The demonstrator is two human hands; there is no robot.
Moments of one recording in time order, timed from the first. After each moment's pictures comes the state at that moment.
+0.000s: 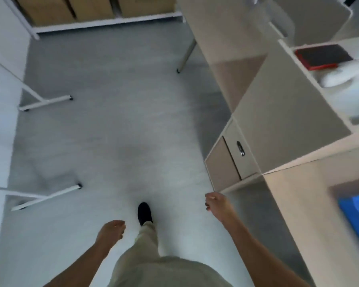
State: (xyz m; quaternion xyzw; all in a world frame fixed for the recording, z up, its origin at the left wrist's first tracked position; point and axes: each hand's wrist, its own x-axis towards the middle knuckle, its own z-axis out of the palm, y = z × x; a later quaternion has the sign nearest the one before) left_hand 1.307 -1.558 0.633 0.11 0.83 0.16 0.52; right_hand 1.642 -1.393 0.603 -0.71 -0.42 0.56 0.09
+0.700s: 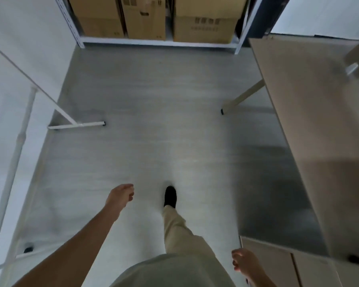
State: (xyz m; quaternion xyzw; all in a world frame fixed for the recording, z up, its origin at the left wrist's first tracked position) left_hand 0.927 -1.122 0.663 0.06 0.81 0.34 0.48; right_hand 1.372 -1.088 0.596 -0.75 -0.41 0.52 -0.10
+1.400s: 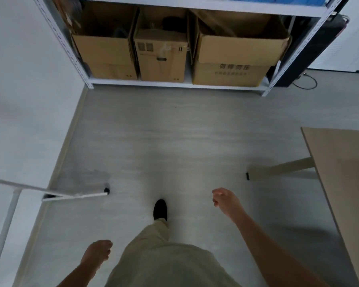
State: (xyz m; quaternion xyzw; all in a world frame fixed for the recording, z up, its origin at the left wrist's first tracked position) left_hand 0.584 -0.746 0.655 -0.09 0.84 0.22 0.48; right_hand 0.855 -0.442 0.646 -0.64 -0.57 0.52 -0.02
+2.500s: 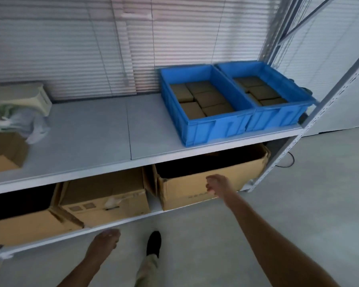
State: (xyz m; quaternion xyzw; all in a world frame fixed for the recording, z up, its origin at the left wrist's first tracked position) left_hand 0.200 0.243 0.714 0.16 0.82 0.28 0.47; right_hand 0.511 0.477 0.770 -0.64 -0.54 0.52 0.18
